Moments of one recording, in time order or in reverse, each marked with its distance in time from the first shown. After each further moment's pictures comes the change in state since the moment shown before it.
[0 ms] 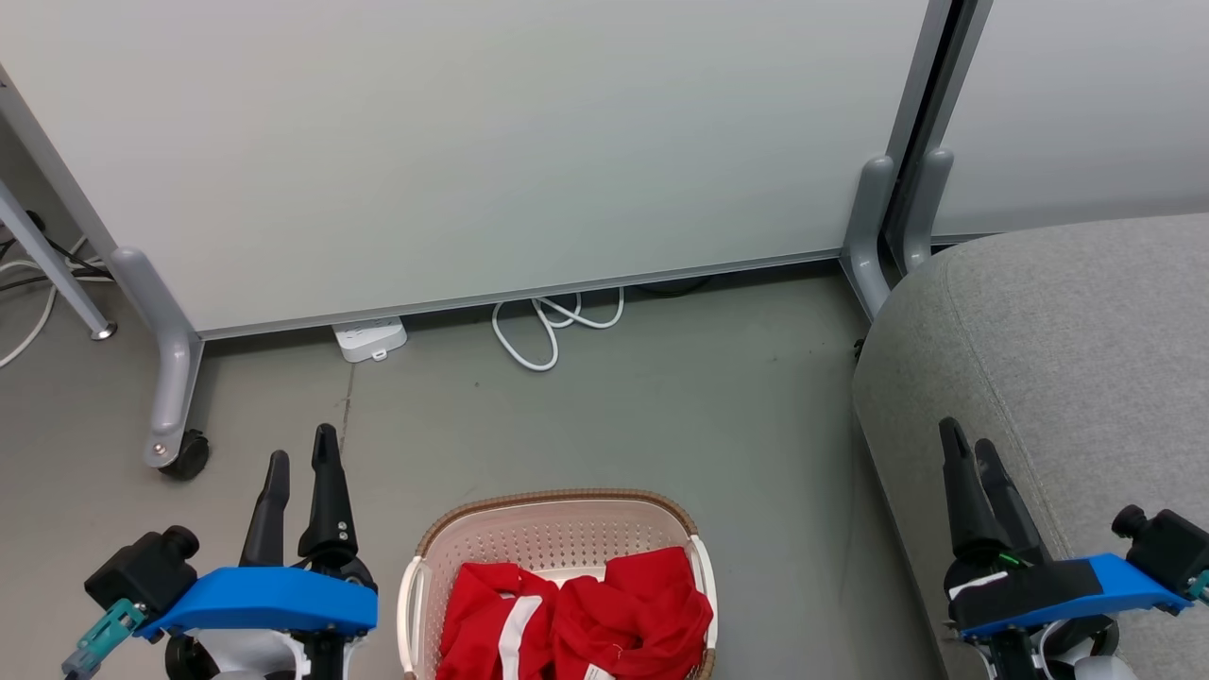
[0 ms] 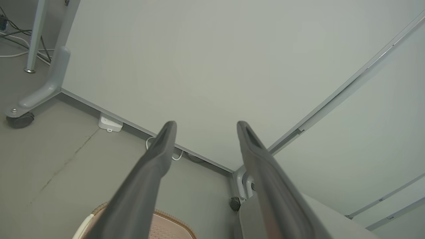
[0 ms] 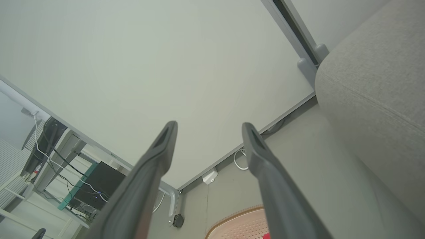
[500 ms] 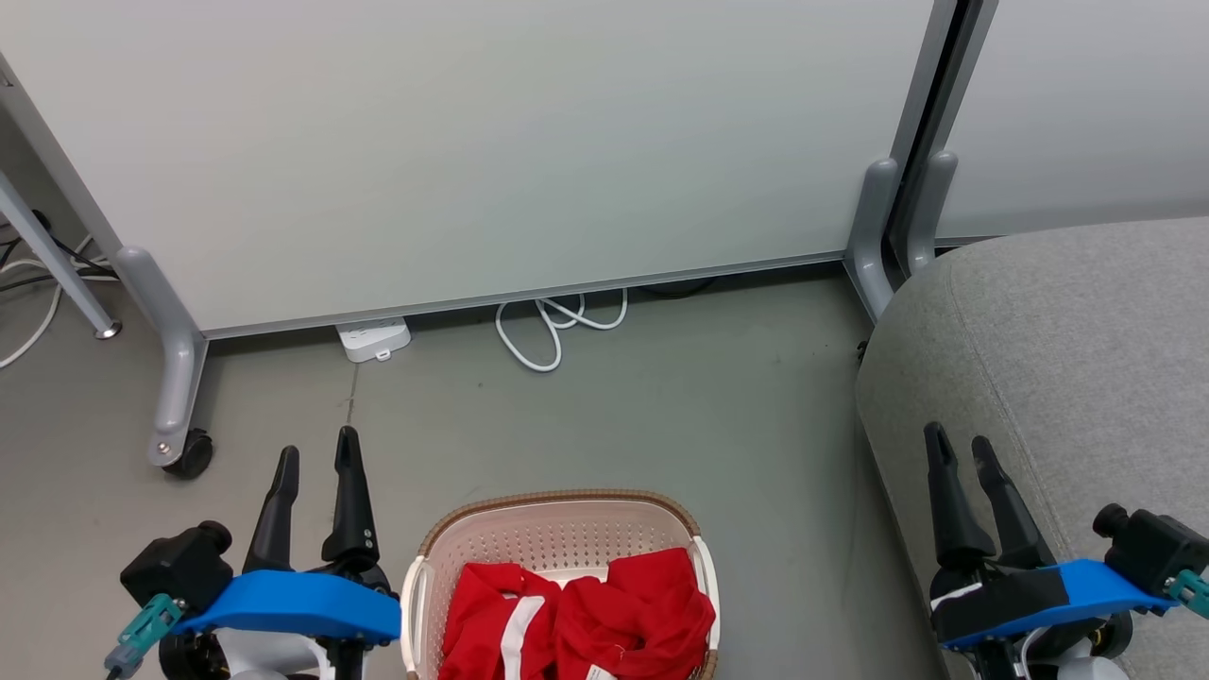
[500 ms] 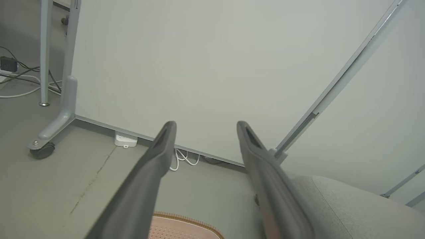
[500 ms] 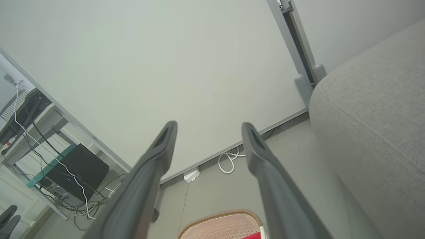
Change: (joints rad) left arm 0.000 0.002 -0.028 0.016 0.187 0.004 -0.042; right arm 0.005 -0.001 0.015 -0.001 -0.178 0.000 -0.043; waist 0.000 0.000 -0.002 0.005
